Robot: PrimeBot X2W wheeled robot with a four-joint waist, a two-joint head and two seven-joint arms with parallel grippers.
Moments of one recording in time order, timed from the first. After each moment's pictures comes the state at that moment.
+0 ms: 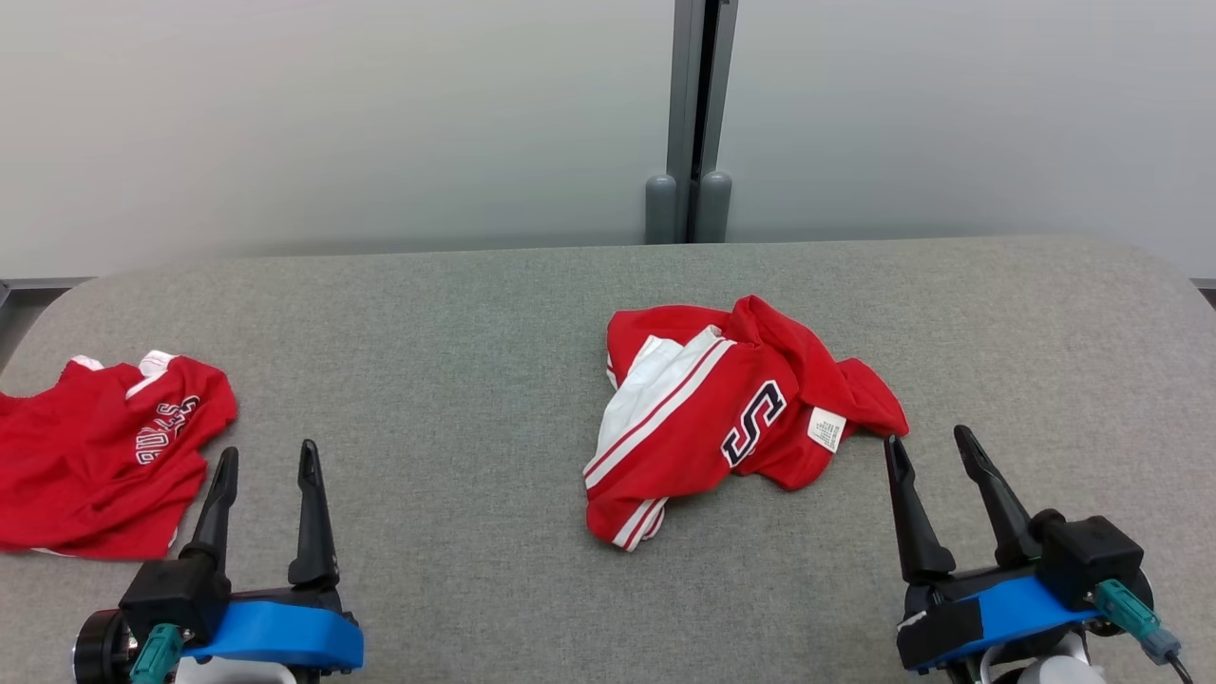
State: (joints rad) left arm -0.04 0.12 -0.02 0.23 -0.21 -0.06 -0.26; right arm -0.09 -0.05 0.04 0.23 0.17 0.13 -0.26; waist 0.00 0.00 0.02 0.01
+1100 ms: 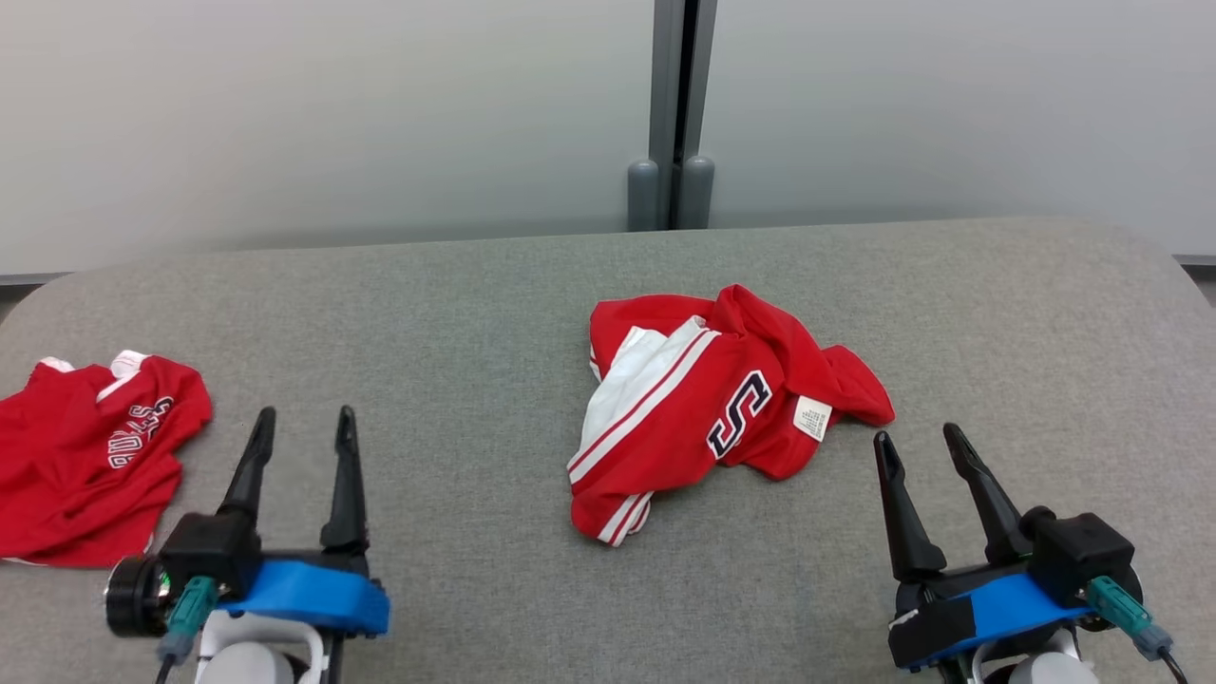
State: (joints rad) left arm -0.10 0.11 -0.03 0.28 -0.16 -0.10 -0.26; right arm -0.09 -0.05 0.06 0.23 0.18 0.13 -0.26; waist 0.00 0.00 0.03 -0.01
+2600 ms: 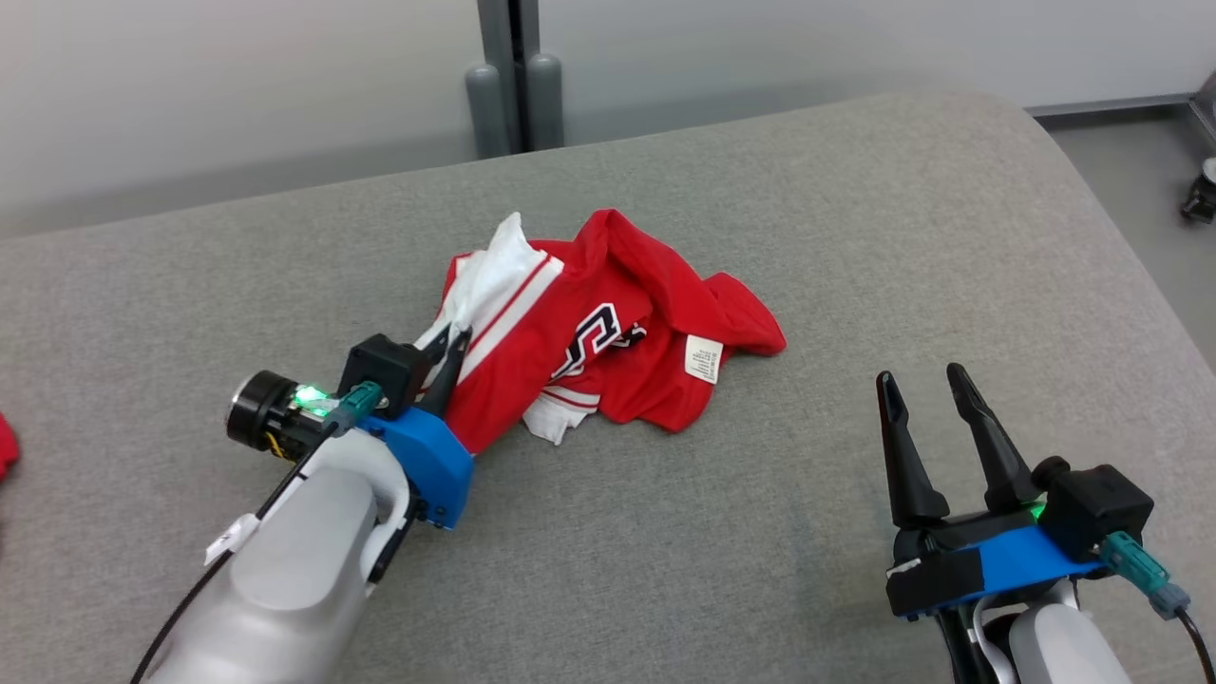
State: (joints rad) left arm -0.68 0.19 -0.70 0.91 -0.41 -0.11 -0.24; right arm -0.18 -0.05 0.06 0.21 0.22 0.13 -0.26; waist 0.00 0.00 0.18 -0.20
